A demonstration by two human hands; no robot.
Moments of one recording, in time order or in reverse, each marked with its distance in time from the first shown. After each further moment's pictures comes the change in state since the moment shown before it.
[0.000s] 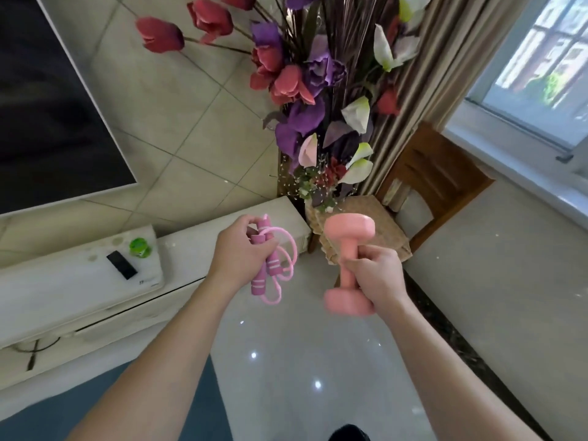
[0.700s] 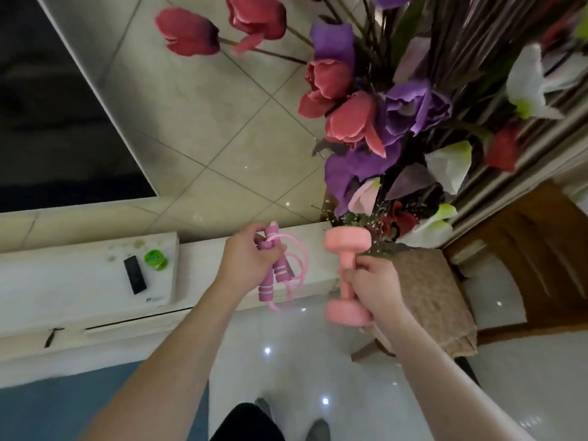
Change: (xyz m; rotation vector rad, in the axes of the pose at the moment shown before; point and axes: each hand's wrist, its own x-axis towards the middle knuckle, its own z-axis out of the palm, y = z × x) left_hand 0.266 -0.036 0.036 0.019 0.217 -0.198; right_hand 0.301 -0.059 0.112 -0.159 -0.301 -0.076
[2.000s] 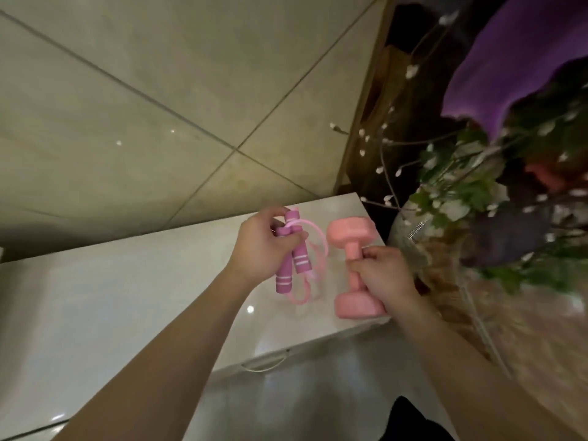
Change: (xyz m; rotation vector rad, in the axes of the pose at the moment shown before) left_hand 0.363 -0.398 0.326 -0.073 -0.147 0.095; right_hand 0.453 0.329 0.291 -0.089 0.011 0.070
